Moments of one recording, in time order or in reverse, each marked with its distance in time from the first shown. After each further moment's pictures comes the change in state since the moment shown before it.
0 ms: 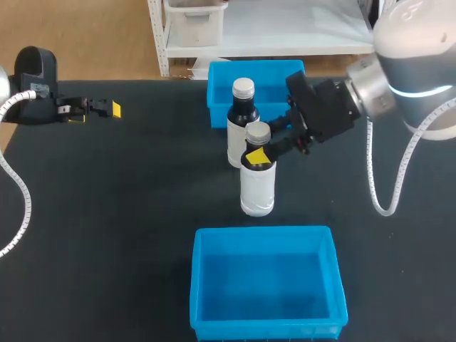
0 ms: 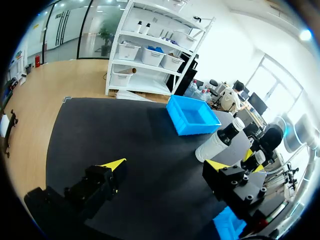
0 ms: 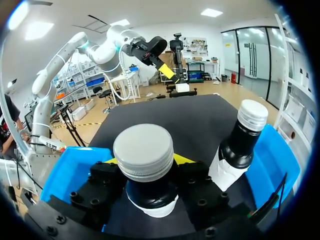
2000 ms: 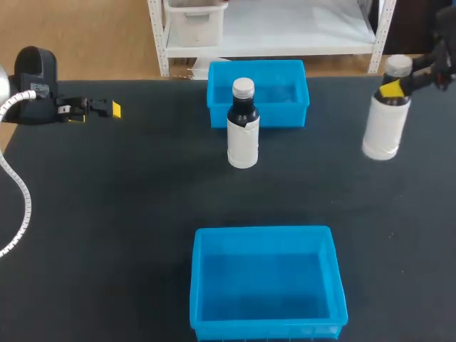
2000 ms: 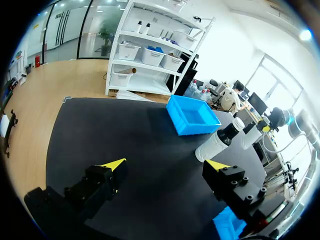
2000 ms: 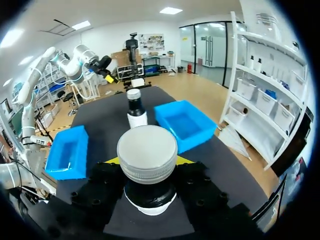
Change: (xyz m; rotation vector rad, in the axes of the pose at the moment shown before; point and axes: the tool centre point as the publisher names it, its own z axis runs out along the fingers) left arm 0.000 0.000 0.000 0.000 0.000 0.000; right arm 0.055 -0.079 -0.255 0.376 0.042 0.149
